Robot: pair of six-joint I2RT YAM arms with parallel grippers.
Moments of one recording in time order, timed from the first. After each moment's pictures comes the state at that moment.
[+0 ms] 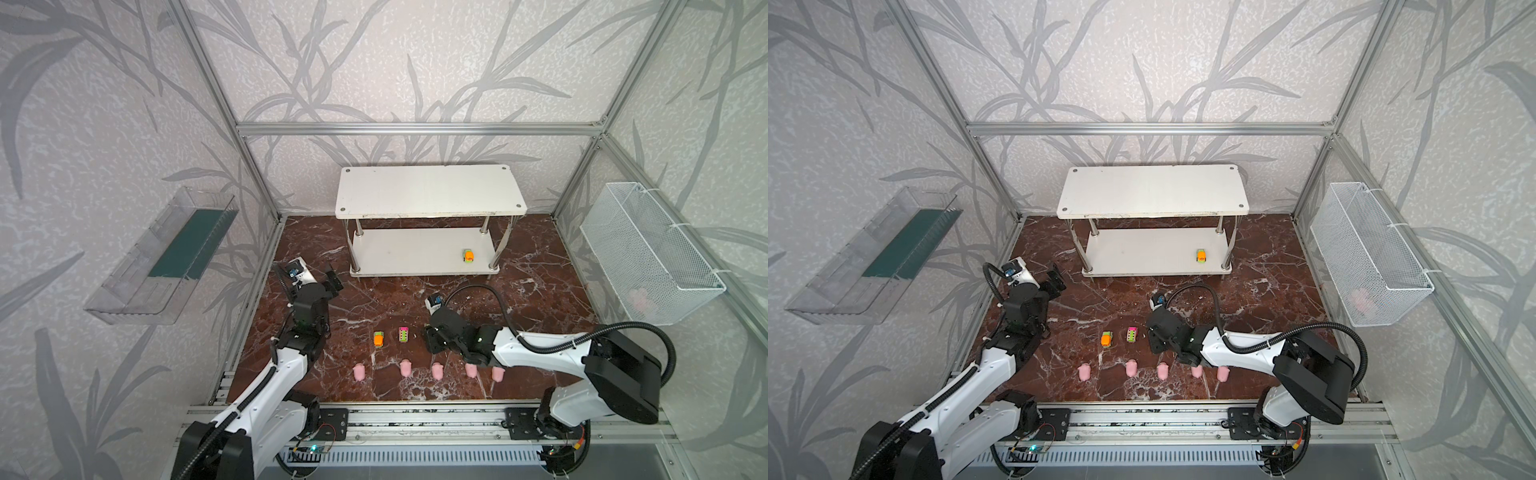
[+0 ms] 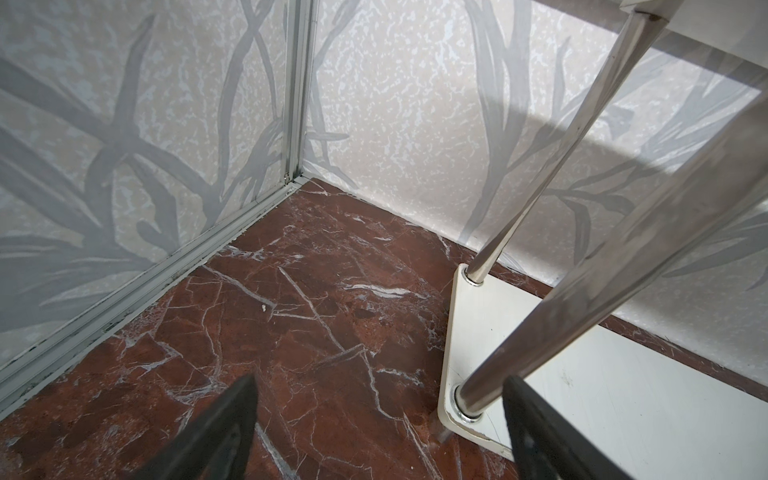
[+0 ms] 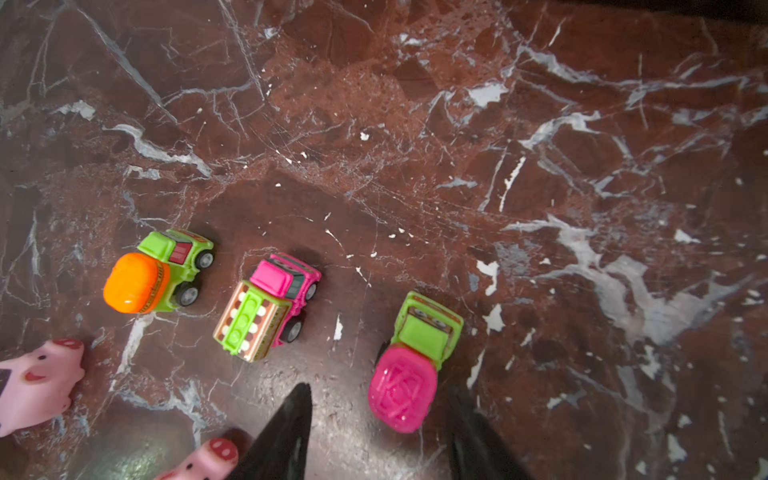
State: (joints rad) left arm -0.22 0.94 0.41 0.31 -0.48 -0.42; right arm 1.02 1.49 0.72 -0.08 0.22 0.58
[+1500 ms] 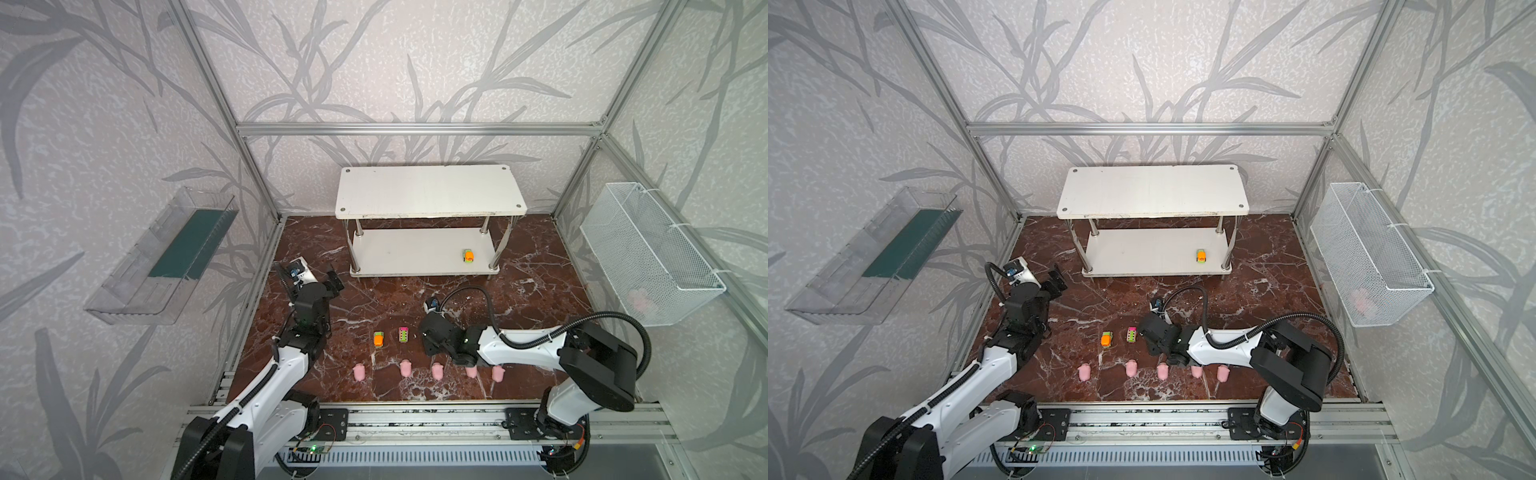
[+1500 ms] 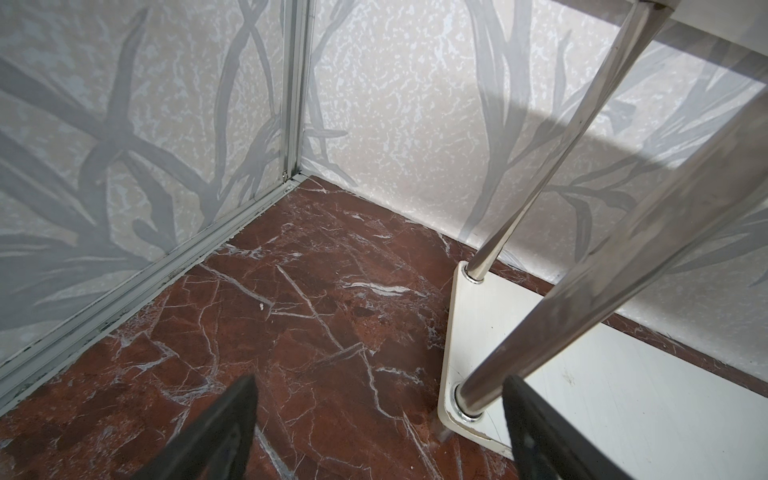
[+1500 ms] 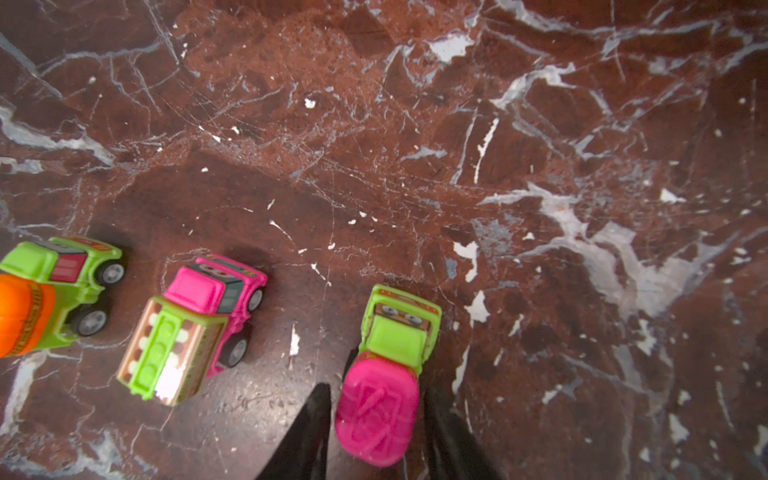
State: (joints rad) left arm -0.23 0.97 0.41 0.33 -0.48 -0.42; right arm 1.05 1.61 0.77 -0.14 0.34 0.67
